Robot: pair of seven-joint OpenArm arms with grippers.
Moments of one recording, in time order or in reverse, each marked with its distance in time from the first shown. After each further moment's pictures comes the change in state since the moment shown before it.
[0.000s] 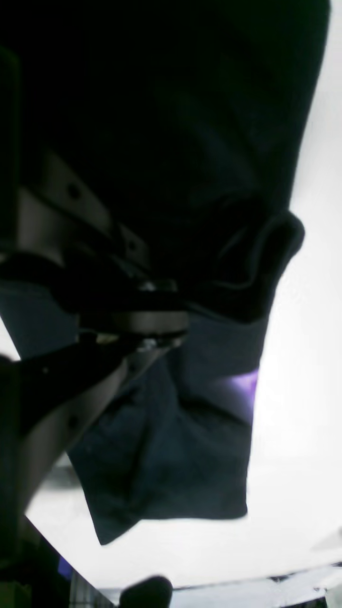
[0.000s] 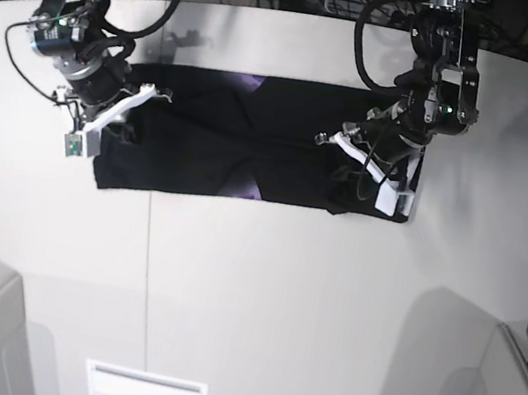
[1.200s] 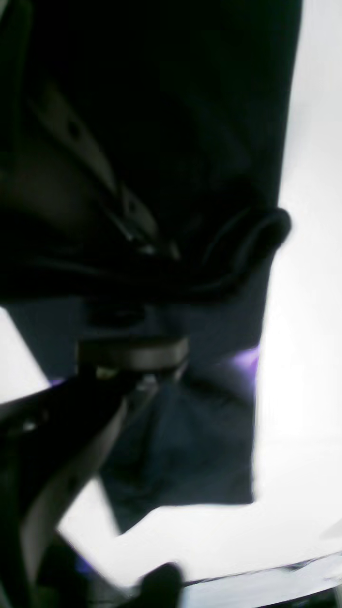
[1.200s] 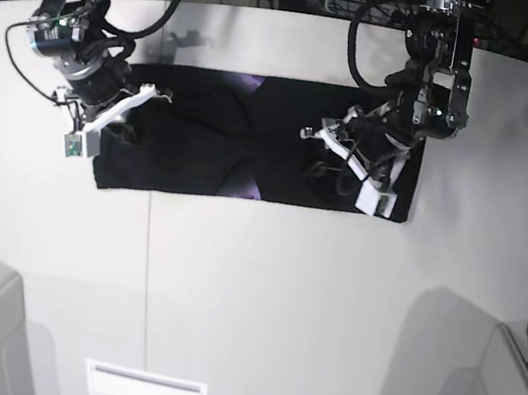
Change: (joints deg) left arm -1.1 -0.8 5.3 0.0 0.0 0.1 0.3; right arm 0.1 0.0 0.0 0.0 0.0 0.0 0.0
